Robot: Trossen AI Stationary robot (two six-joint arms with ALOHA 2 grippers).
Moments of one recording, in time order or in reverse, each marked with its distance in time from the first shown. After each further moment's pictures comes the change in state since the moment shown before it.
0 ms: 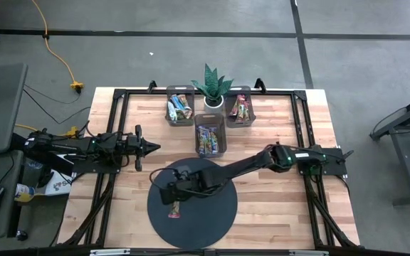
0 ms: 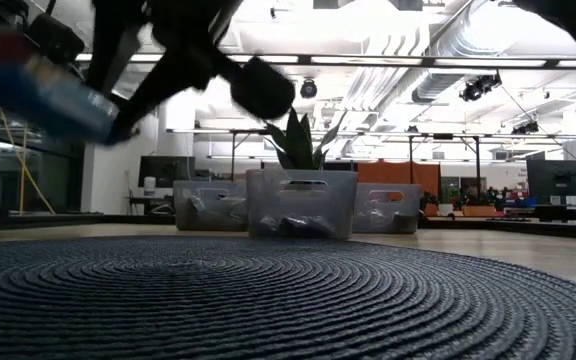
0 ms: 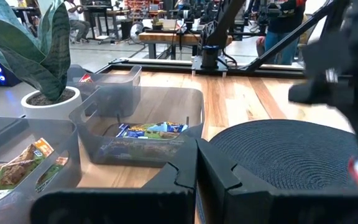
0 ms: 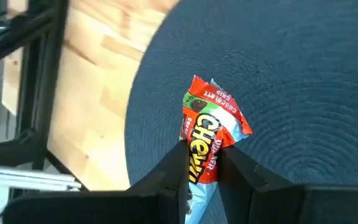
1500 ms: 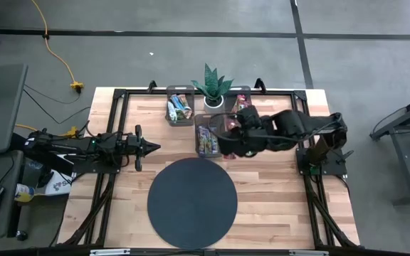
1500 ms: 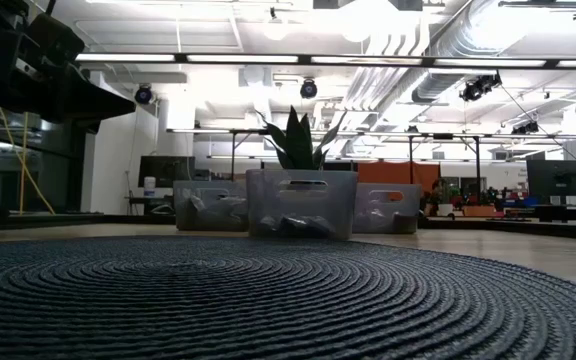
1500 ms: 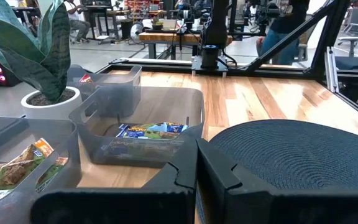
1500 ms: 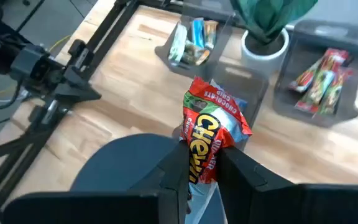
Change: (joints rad) left arm 0.000 0.000 0.000 0.000 0.000 0.000; right arm -0.042 -0.647 -0.016 -0.763 0.464 -0.219
